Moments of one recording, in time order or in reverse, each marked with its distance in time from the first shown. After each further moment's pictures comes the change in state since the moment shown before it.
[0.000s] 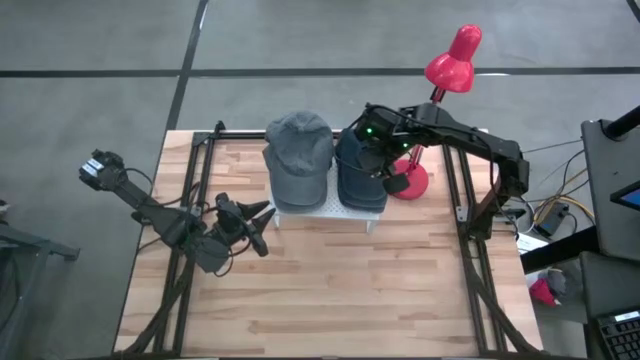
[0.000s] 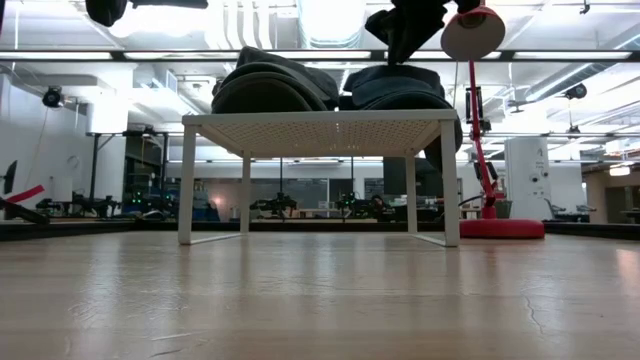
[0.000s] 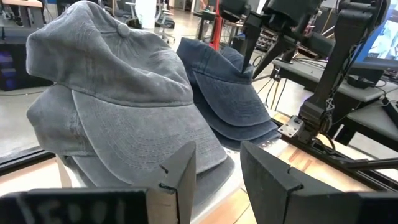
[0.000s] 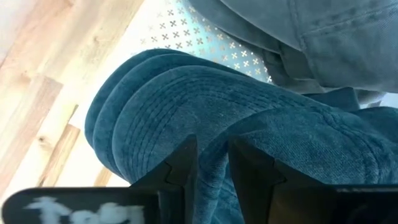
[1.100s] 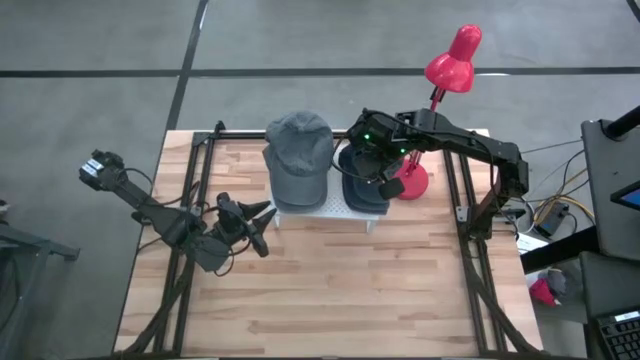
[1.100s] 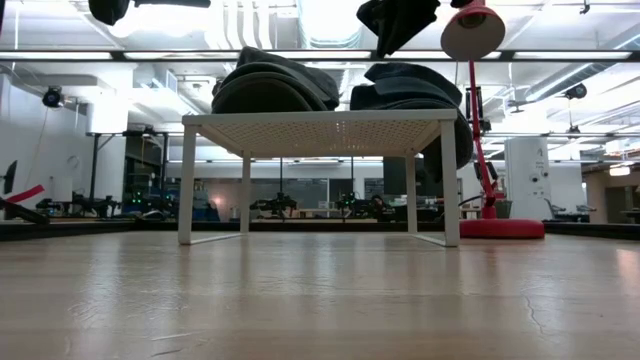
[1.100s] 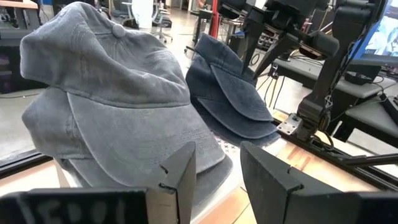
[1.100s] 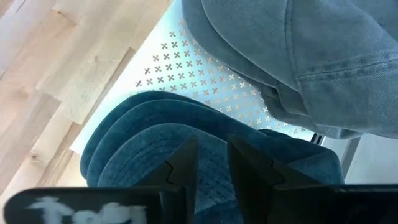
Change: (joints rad) left arm 0.008 0.000 0.000 0.016 0.016 0.033; right arm 0.047 0.005 0.000 0.066 0.000 0.002
